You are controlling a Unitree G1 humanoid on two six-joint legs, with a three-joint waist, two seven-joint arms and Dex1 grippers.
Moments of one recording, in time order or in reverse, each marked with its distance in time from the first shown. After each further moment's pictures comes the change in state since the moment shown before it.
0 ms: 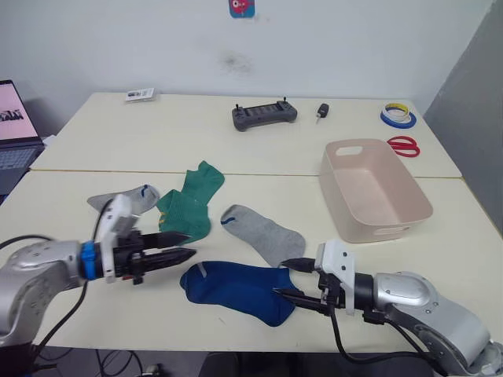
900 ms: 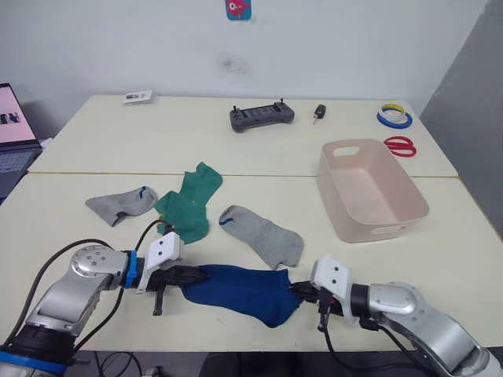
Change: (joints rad) left arm -0.015 -0.011 -0.302 0.337 0.347 -0.485 -0.124; right arm 0.095 -0.083 0.037 0.162 -0.186 -0.121 0.024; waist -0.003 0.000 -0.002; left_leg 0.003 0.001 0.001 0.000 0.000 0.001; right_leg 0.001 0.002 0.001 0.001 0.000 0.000
